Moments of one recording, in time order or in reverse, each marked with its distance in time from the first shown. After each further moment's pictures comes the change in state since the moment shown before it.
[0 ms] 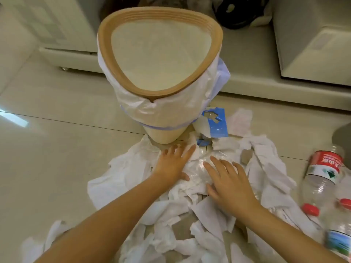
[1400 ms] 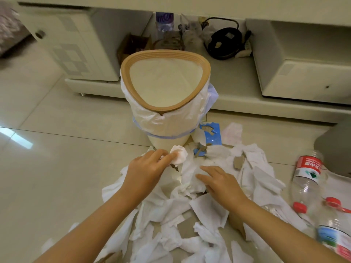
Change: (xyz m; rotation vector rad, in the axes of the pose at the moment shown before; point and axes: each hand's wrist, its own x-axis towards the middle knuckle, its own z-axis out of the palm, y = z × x) left_hand -0.109 -0.036 -0.070 0.025 0.966 0.205; right_hand 0.003 -0.006 -0.019 0.114 0.234 -0.231
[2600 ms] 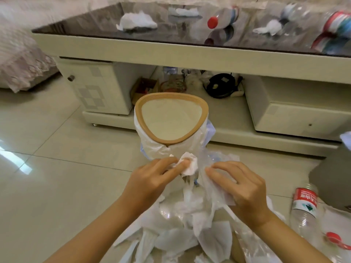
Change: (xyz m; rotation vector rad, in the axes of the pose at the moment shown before) left_hand 0.048 0.001 -0.069 -0.037 0.152 0.174; right_hand 0.033 -0.017 -0.140 0.036 0.686 -0.136
